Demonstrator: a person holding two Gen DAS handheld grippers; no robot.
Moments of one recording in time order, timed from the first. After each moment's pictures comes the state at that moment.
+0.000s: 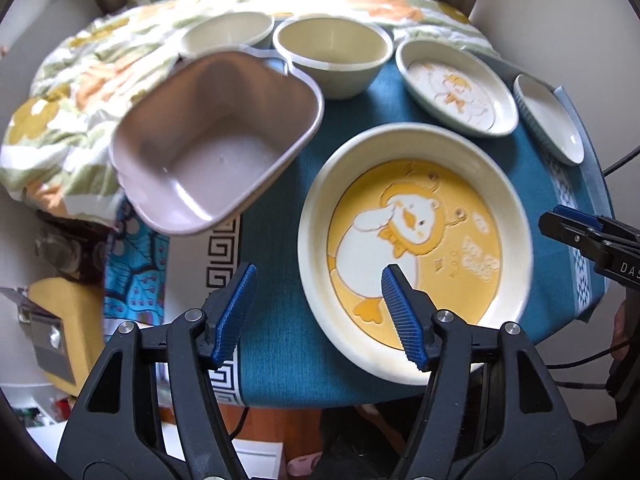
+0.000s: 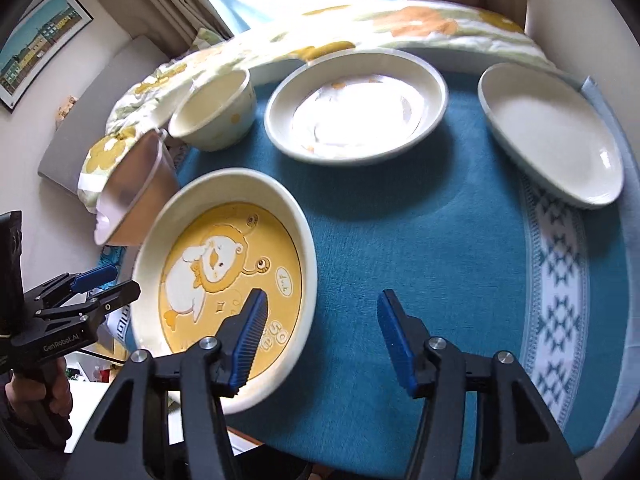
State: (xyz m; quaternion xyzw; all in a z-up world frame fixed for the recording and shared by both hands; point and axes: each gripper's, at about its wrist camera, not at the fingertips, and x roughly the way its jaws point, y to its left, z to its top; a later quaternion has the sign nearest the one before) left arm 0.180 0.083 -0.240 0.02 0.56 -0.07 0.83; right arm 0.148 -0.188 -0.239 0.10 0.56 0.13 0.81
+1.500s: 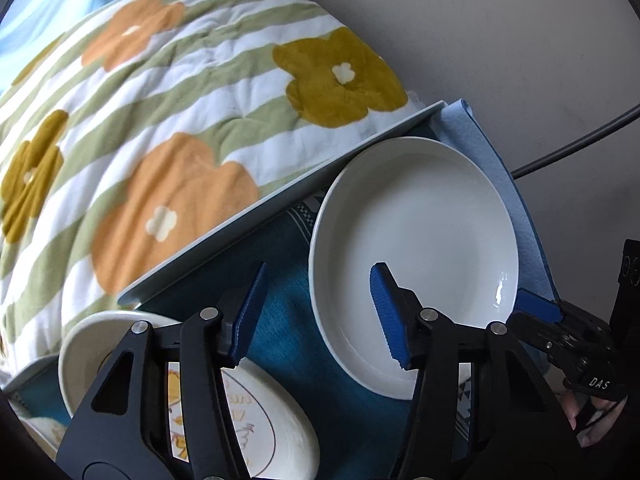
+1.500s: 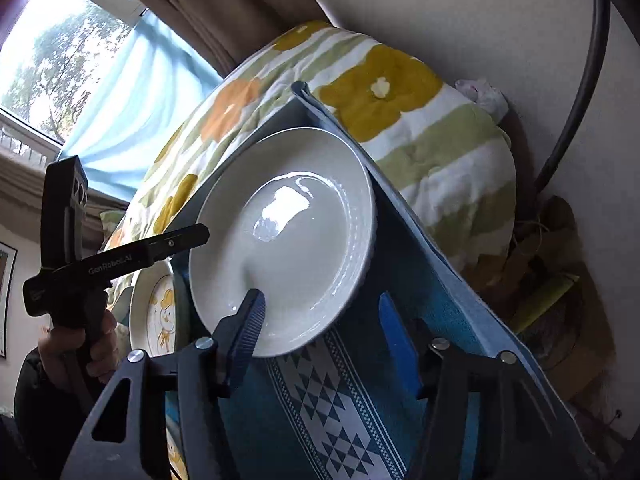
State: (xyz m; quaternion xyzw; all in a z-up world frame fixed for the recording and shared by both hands) left arm 0.447 -0.258 -0.292 0.13 0.59 -0.36 0.71; right arm 0.188 -0.421 -0.265 0.36 0.48 -0.09 0.79
